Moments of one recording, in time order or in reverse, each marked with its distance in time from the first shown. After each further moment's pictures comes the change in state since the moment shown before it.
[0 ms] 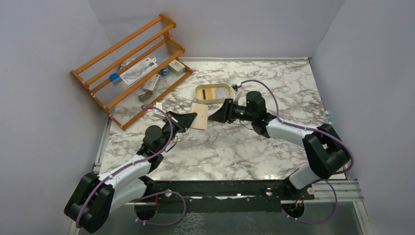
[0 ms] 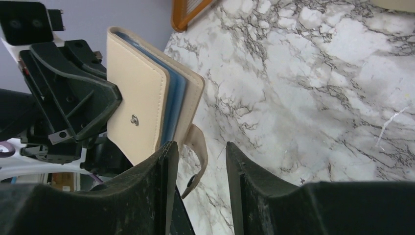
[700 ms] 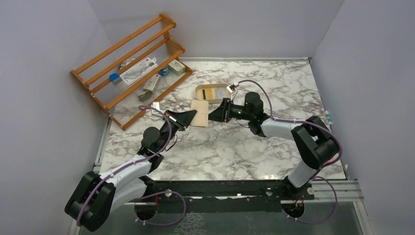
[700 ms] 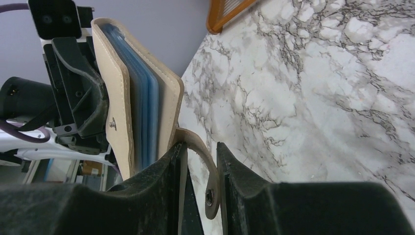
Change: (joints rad) left arm 0.000 0.015 -0.008 0.114 0.010 -0.062; right arm -0.001 0.116 -0.006 0.283 -0.119 0.115
